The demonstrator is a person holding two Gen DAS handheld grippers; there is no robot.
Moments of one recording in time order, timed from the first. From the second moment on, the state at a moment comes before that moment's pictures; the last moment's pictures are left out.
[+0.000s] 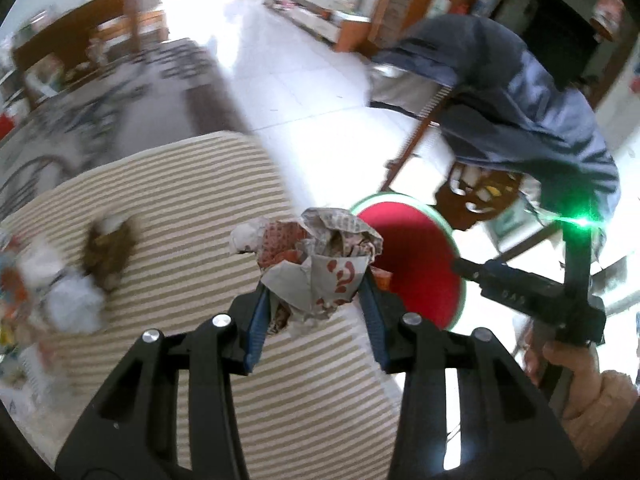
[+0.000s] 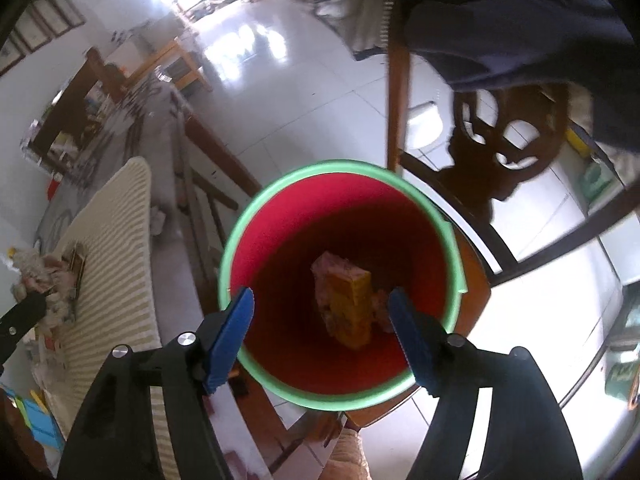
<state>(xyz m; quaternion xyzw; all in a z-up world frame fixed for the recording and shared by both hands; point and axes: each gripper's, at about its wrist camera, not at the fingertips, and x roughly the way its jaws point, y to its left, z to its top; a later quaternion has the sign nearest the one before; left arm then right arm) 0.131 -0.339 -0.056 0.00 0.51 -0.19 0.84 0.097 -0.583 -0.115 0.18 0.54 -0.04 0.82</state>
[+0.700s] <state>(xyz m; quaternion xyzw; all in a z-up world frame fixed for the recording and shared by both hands) 0.129 -0.393 -0.033 -0.01 0.48 -0.27 0.83 0.056 -0.608 -0.074 0.21 0.48 -0.10 0.85</state>
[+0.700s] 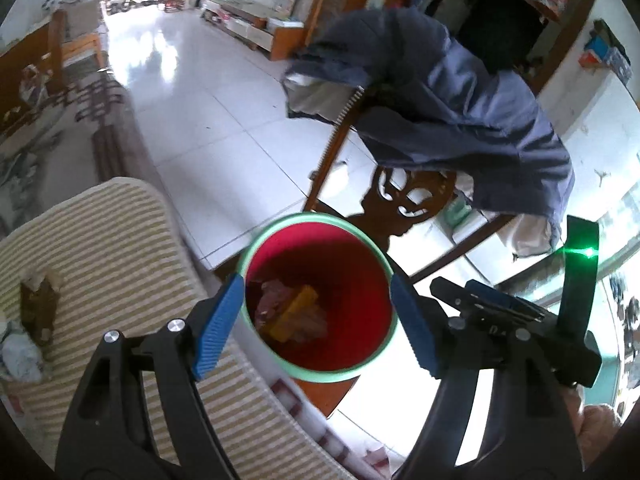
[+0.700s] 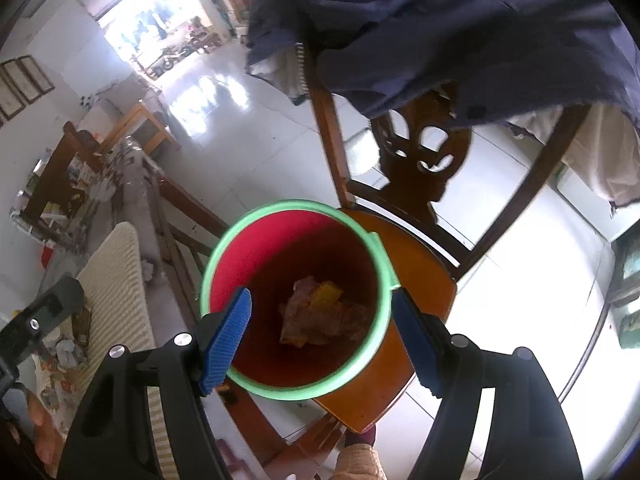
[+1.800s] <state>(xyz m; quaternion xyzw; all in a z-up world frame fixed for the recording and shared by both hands) 0.048 -0.075 -0.053 -0.01 0.48 -0.09 0.87 0.063 -0.320 -0.073 0.09 0.52 0.08 0.85</state>
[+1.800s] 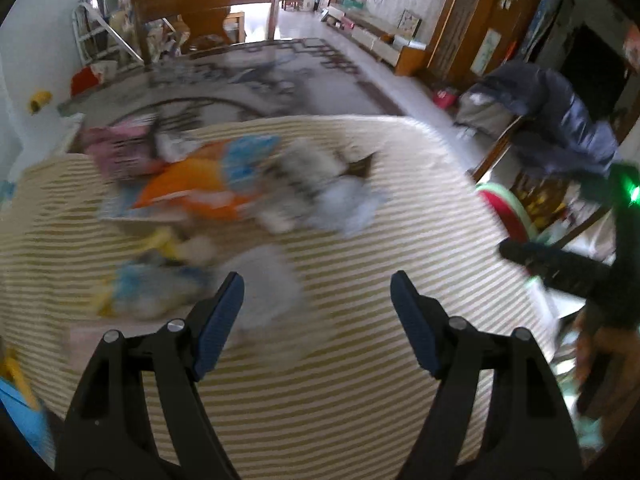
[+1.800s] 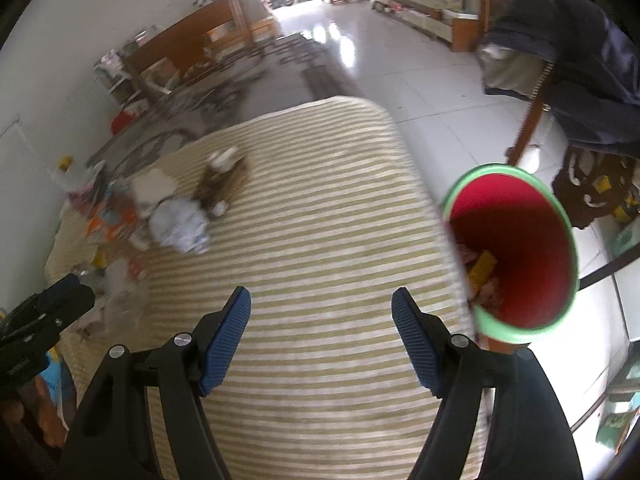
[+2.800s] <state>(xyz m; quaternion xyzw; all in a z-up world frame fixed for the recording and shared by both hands) 0.015 0.004 -0.116 0.19 0.56 -0.13 0.80 0.028 -0.227 -0.088 0.08 0.54 0.12 0.83</state>
